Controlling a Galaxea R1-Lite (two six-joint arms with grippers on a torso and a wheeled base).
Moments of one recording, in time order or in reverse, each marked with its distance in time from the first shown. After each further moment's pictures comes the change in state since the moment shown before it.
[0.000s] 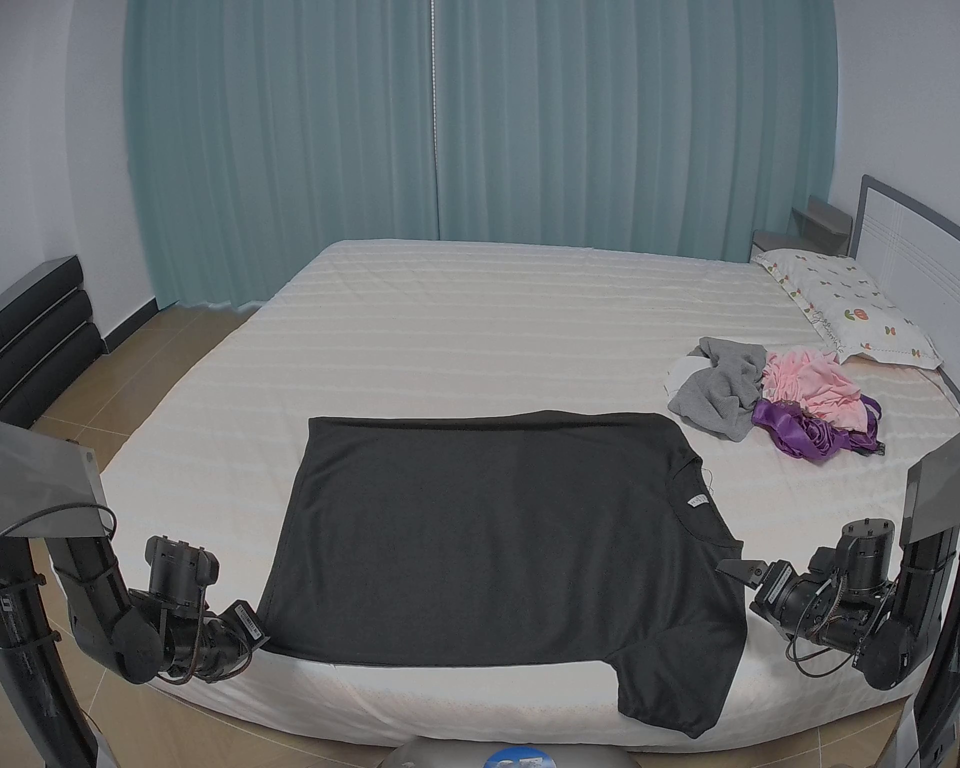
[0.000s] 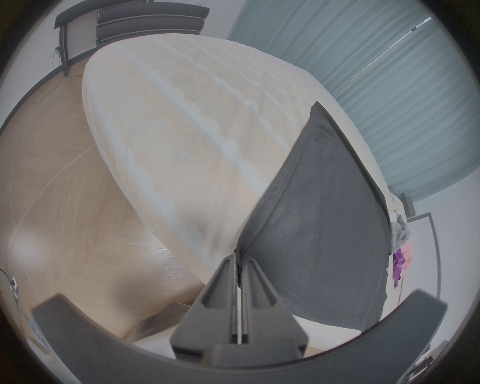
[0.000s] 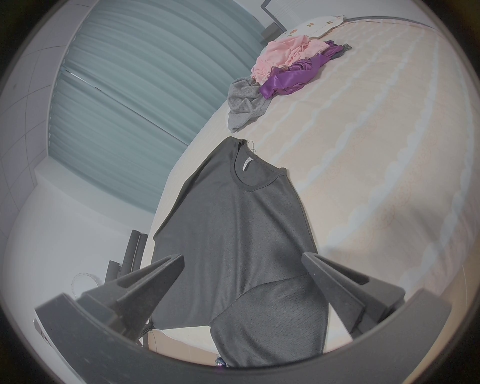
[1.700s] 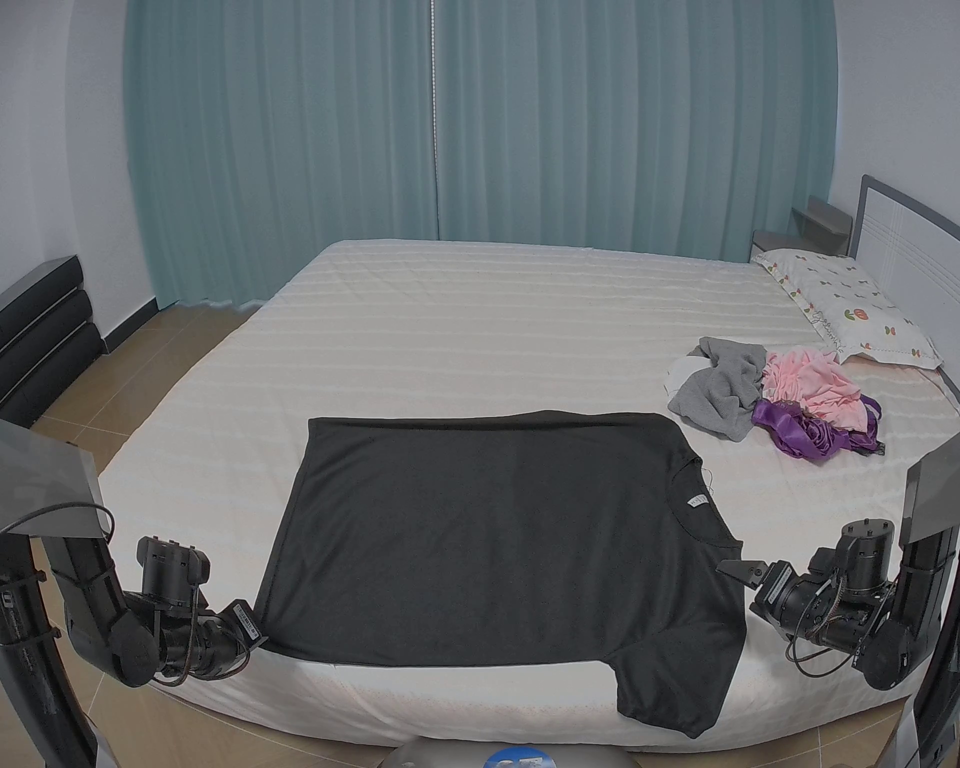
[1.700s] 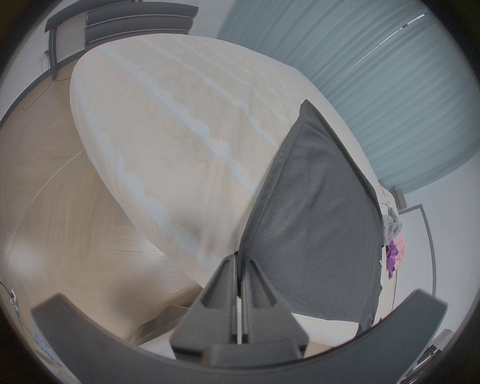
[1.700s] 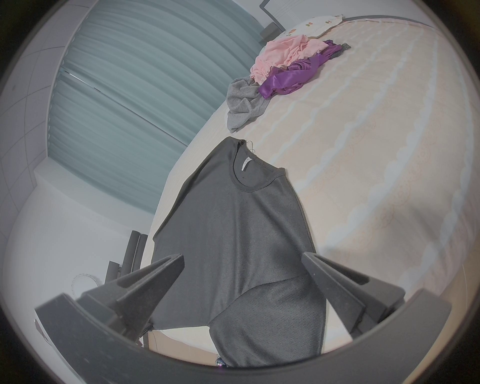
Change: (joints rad) left arm 0.030 0.013 0.029 -0.079 -0.067 0.062; right arm -0.001 0.003 0.000 0.000 -0.001 0.004
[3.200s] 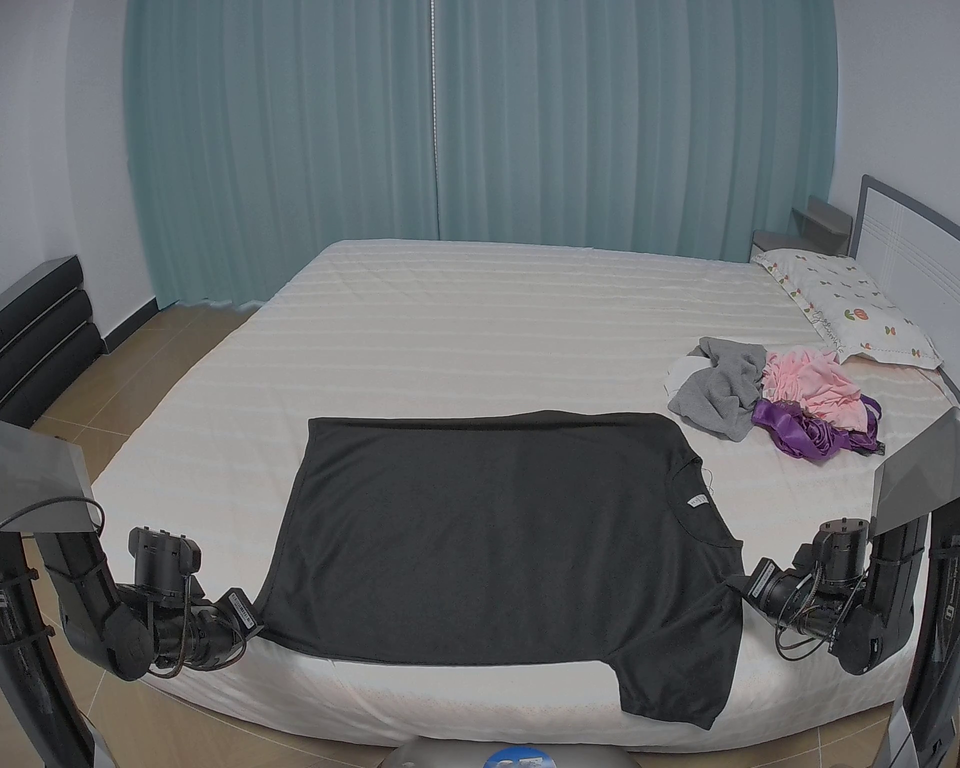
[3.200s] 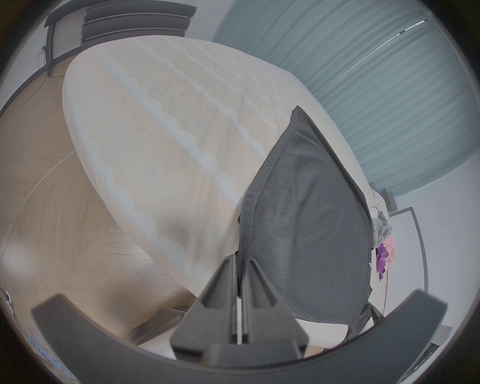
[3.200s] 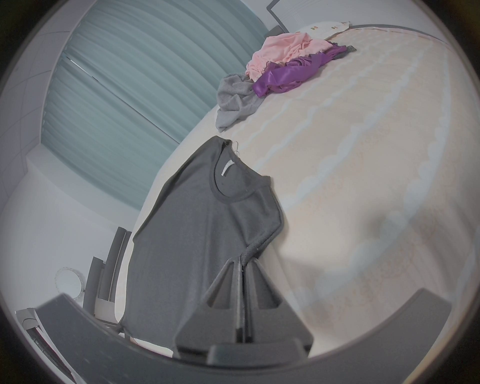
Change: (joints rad) left arm 0.027 -0.023 -0.016 -0.006 -0.053 0.005; right arm -0.056 0.174 -0.144 0.000 -0.010 -0.106
